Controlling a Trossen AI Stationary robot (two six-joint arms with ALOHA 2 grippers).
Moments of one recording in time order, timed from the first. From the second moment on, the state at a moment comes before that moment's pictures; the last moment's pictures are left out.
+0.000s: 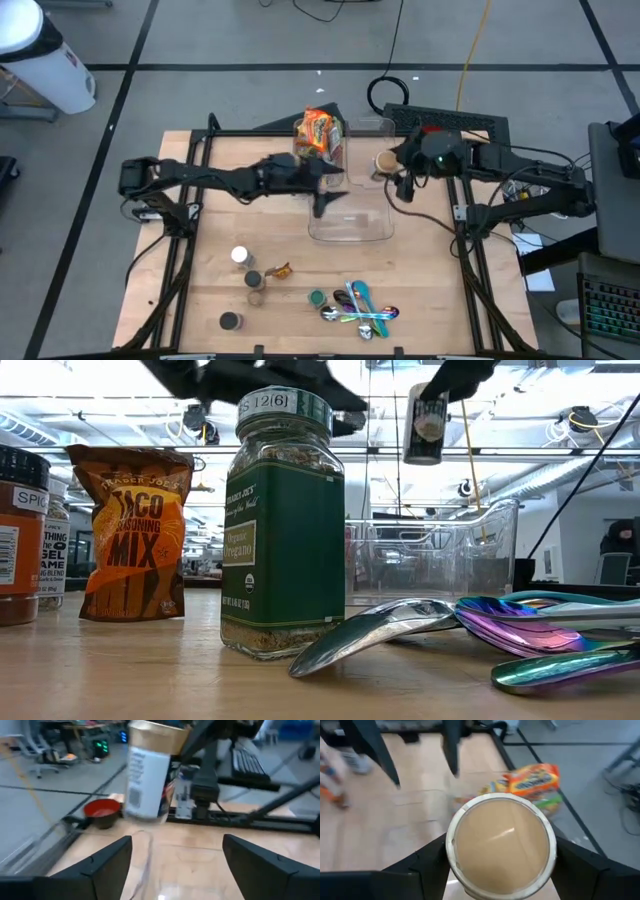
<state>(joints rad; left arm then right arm) 0.15 1.58 1.00 0.45 0.03 -0.01 -0.21 1.04 1.17 -0.69 0.18 -0.09</state>
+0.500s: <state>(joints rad) 0.19 1.40 0.77 0.65 0.02 -0.06 -0.73 1.34 1.04 -0.26 -0.10 -0.14</state>
